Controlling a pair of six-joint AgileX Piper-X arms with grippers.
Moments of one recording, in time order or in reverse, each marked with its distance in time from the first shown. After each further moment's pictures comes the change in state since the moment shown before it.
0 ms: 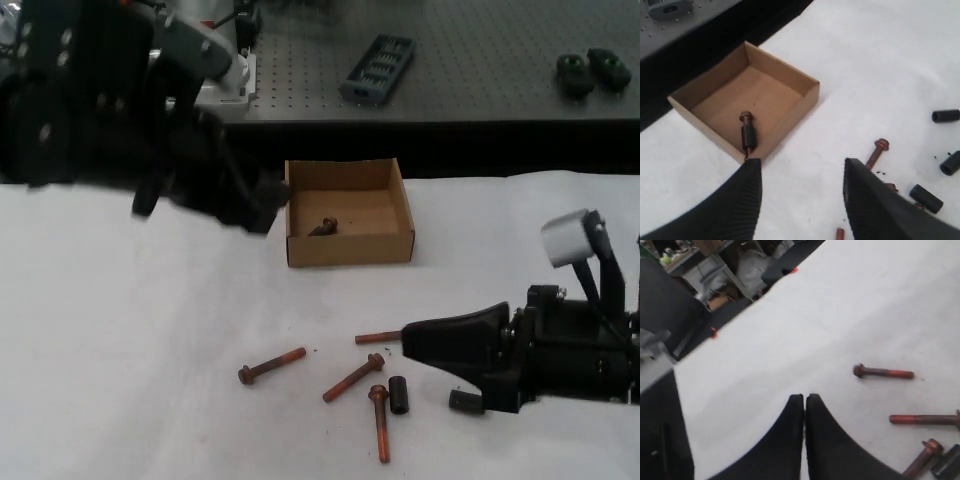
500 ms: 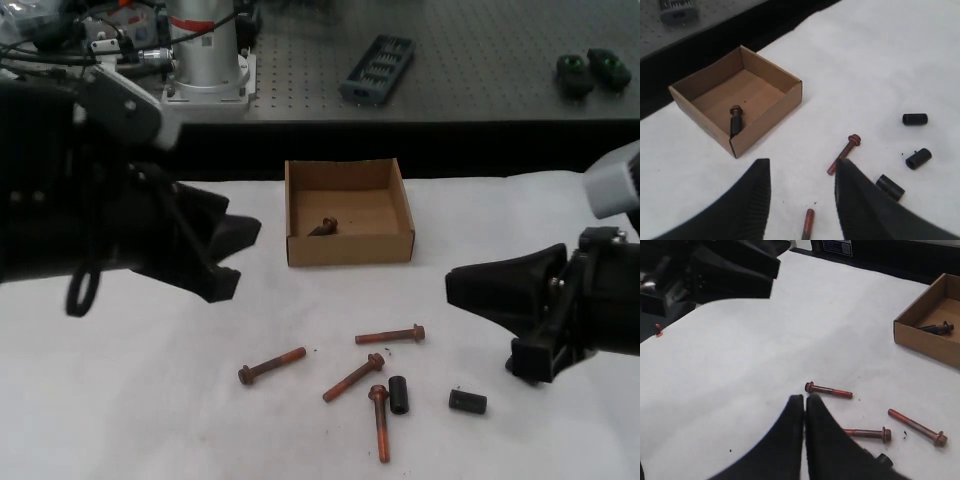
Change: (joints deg) left arm 0.0 -18.4 15.9 -10.5 0.0 -5.9; right arm 0.0 -10.8 -6.2 16.8 10.5 -10.9
